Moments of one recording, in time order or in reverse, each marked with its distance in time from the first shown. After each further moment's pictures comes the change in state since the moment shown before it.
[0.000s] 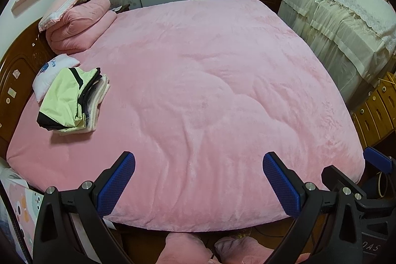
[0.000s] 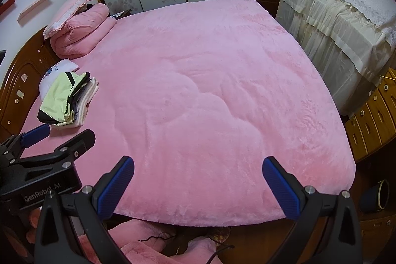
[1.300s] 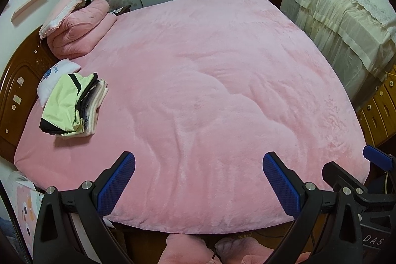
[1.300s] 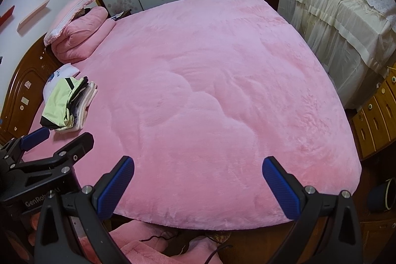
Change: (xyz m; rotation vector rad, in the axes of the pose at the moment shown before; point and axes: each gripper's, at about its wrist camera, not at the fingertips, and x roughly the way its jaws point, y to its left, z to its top) left arm 0.012 -0.050 0.015 0.041 0.024 0.054; right arm 0.019 -0.051 0.012 0.040 0.033 0.061
